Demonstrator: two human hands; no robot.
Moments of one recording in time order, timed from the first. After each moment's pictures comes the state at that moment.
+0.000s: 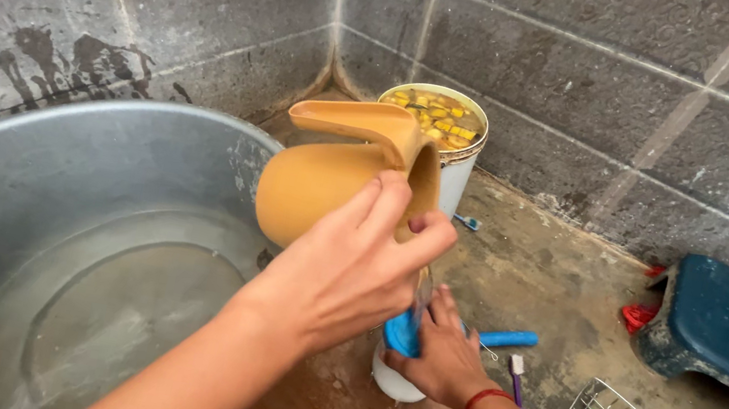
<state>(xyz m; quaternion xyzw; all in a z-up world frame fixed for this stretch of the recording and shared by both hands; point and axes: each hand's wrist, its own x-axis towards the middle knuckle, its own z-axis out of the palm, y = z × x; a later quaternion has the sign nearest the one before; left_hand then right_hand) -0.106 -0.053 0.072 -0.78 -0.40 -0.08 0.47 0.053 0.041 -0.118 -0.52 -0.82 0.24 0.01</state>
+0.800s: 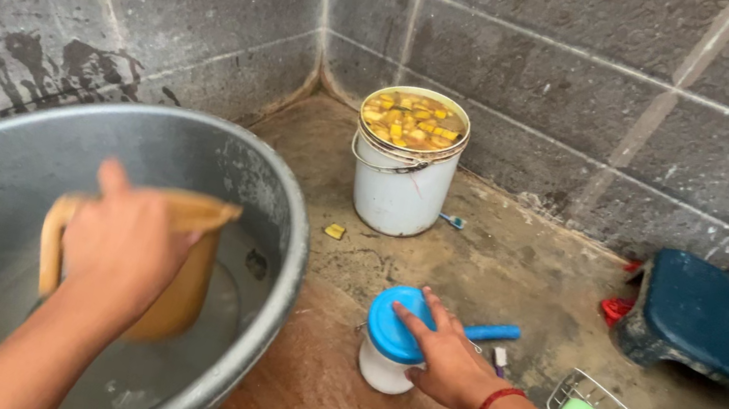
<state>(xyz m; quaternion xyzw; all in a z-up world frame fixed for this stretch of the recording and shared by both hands) -0.223 -0.077 0.050 -0.43 -0.90 -0.02 0.04 0.090 0.045 -0.118 -0.44 -0.87 0.23 -0.03</state>
